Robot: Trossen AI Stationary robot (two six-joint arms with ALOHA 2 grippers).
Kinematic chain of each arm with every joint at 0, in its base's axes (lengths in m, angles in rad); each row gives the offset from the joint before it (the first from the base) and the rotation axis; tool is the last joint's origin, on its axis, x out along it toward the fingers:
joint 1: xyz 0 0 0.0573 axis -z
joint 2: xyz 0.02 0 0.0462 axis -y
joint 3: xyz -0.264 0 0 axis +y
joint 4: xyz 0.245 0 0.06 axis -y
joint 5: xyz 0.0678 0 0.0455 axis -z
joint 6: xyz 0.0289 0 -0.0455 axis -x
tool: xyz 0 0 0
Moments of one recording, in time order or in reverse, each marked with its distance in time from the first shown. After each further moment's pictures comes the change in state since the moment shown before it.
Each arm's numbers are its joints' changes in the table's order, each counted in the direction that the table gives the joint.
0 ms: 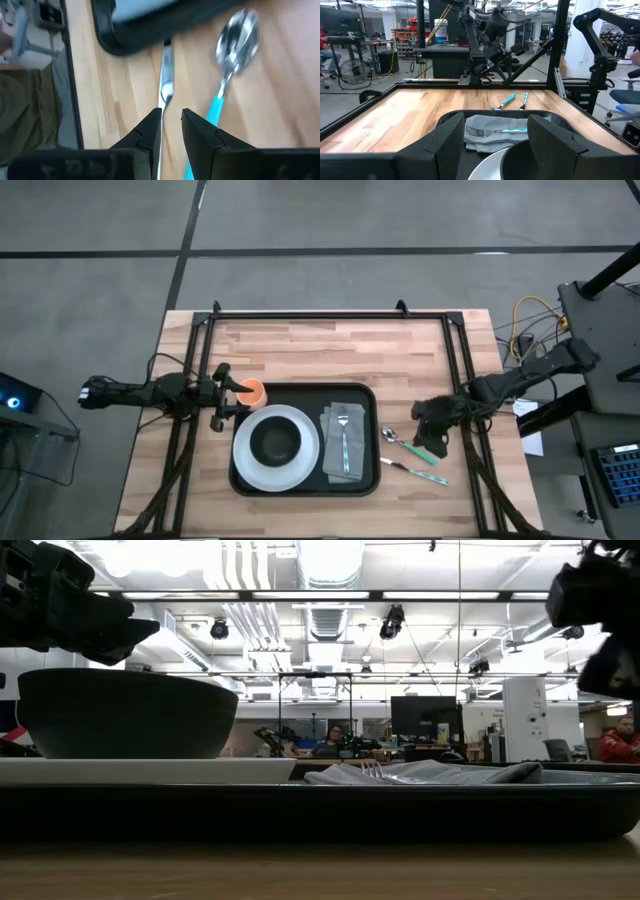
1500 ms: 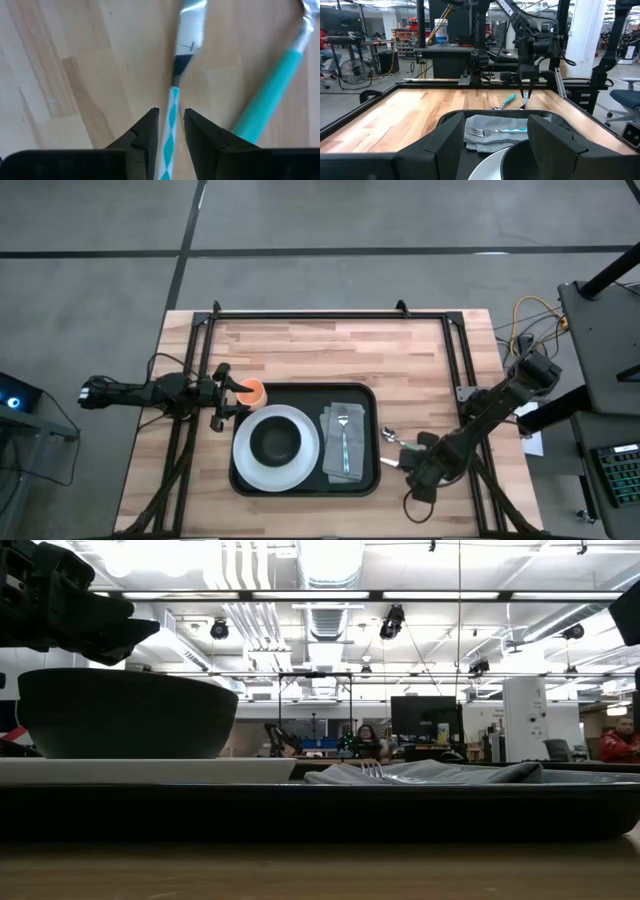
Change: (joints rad) left arm 0.000 0.000 0.000 -0.001 -0.001 0.000; right arm -0.414 -0.724 -0.379 -0.176 0.218 -0.211
